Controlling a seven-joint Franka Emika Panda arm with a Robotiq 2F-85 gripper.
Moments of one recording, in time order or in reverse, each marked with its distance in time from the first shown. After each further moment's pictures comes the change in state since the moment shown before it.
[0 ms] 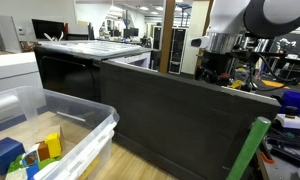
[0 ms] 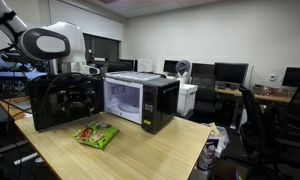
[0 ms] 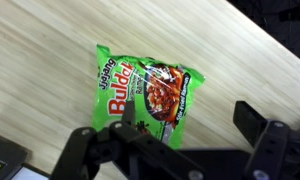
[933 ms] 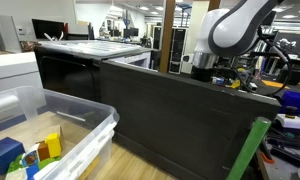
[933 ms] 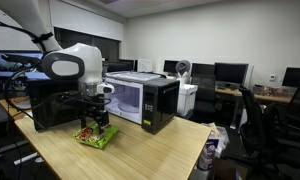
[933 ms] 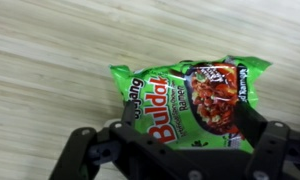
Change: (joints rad) arm -0.072 0.310 -0.010 0.109 0.279 0.186 -0.008
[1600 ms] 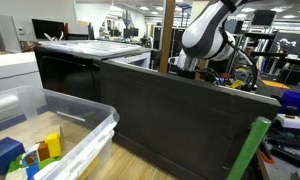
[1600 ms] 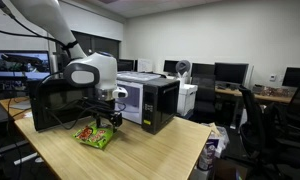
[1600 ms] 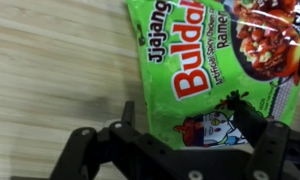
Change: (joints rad) arm -0.138 0.201 0.168 0.194 0.290 0.026 -0.230
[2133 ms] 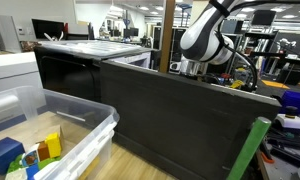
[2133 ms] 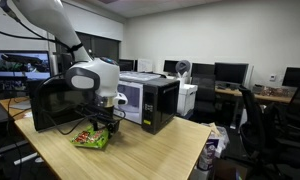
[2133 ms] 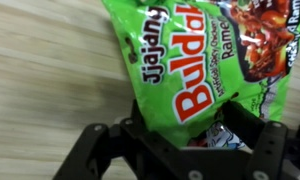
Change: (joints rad) arm -0.091 0.038 0.069 0.010 0.086 -0.050 -0.138
